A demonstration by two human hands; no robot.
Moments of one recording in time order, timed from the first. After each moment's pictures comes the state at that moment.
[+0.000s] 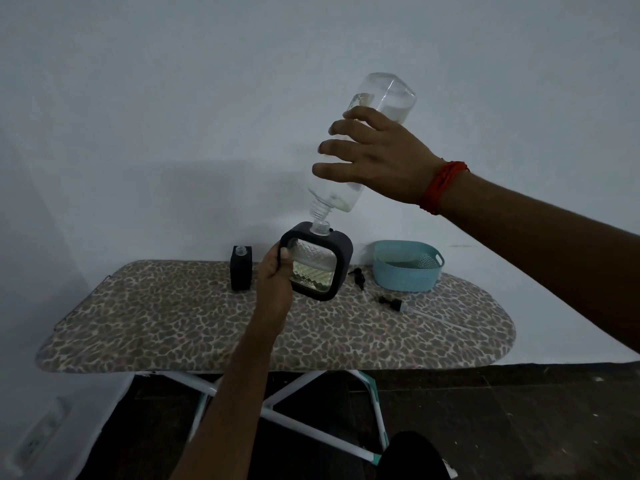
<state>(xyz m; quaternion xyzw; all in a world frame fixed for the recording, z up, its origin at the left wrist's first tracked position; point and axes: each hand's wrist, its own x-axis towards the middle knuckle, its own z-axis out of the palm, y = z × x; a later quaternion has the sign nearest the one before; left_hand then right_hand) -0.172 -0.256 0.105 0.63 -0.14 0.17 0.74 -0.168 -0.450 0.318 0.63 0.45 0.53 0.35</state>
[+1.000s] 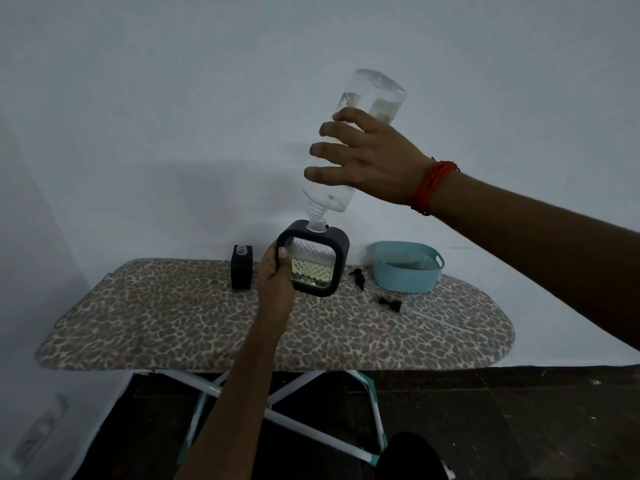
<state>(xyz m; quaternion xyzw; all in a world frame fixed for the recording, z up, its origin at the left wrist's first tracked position) -0.175 -0.259 0.106 0.61 -0.10 0.19 0.76 -0.163 -0.437 0.319 0.60 0.46 0.54 0.36</state>
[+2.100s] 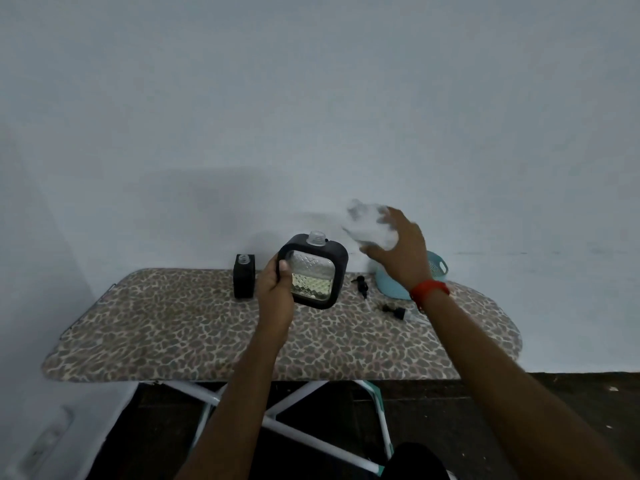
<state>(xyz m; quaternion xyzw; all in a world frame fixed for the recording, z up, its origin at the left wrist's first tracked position) -0.174 -0.259 0.107 0.65 -0.06 0.18 0.74 -0.148 -0.488 0.156 0.86 0.08 0.35 -0.36</state>
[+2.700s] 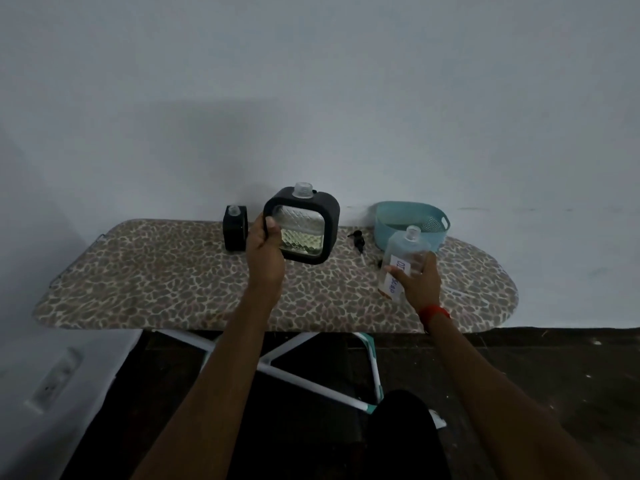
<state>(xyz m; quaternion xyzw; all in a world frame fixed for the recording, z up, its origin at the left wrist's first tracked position) -0.166 -0.268 0.085 0.63 -0.05 0.19 0.75 -0.155 -0.559 -0.026 0.81 -0.15 0.23 -0.52</state>
